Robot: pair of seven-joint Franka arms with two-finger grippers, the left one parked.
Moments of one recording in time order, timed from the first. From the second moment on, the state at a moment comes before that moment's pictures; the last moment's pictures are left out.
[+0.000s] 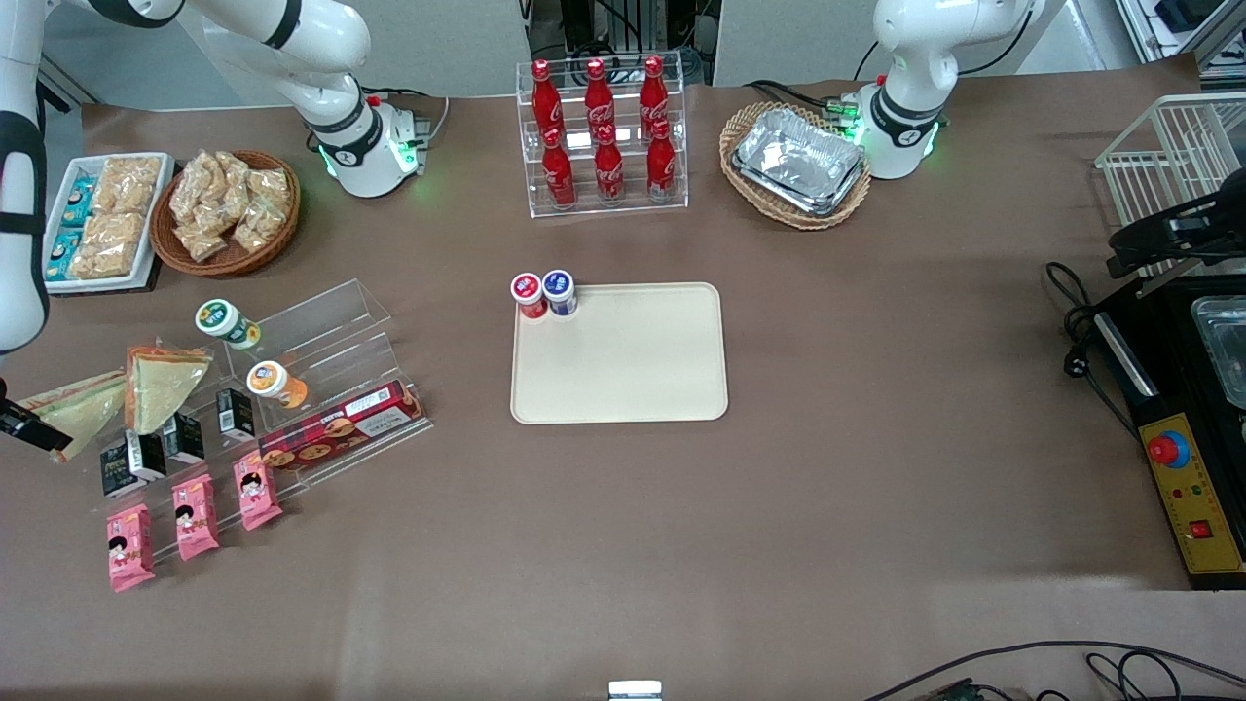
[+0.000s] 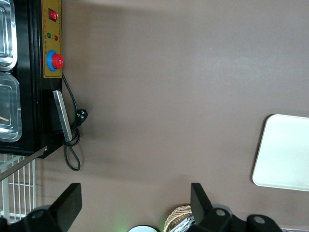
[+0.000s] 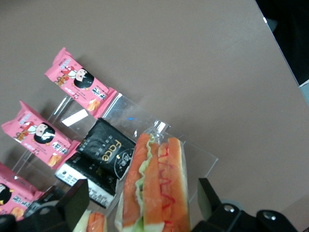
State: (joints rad) arm -0.14 0.36 -0.36 -1.77 0.04 2.25 0.04
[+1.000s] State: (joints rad) arm -0.15 0.36 -0.36 -1.76 0.04 2.19 -0.20
